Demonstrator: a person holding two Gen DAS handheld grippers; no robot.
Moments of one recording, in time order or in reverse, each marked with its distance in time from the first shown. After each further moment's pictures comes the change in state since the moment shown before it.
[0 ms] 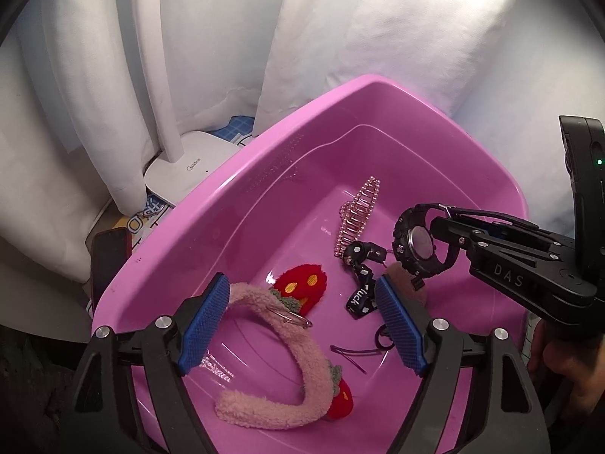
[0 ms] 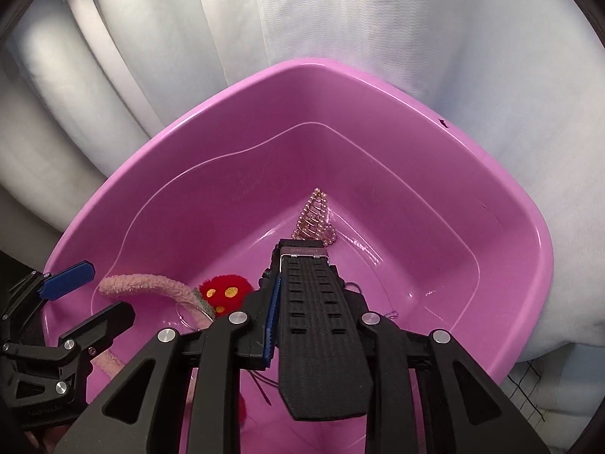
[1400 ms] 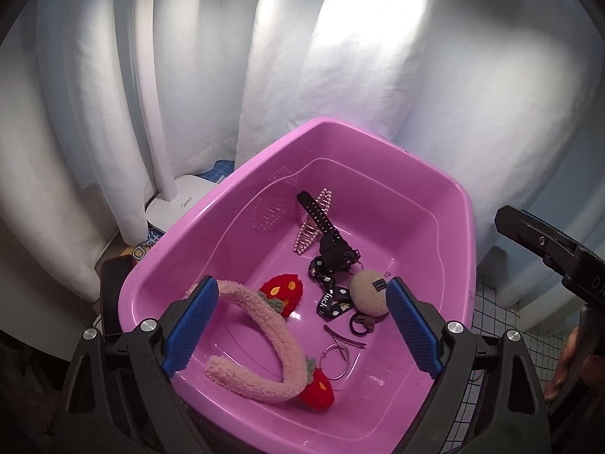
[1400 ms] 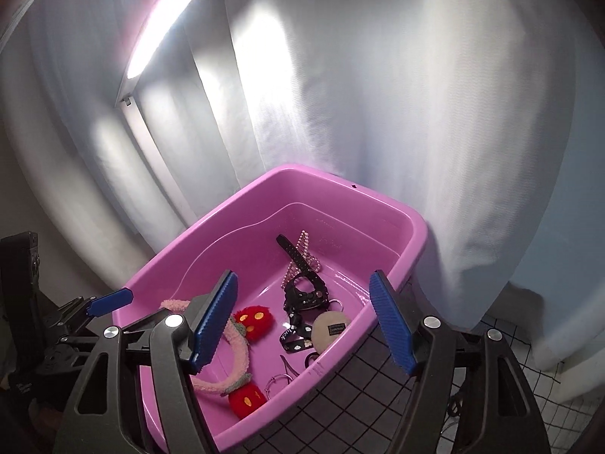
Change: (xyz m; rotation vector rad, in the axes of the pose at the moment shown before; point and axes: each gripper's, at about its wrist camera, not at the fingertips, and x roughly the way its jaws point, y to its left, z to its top) left arm -0.065 -0.033 -0.033 0.103 -0.189 -0.048; right arm -0.154 -0.022 -0.087 0.149 -0.387 0.024
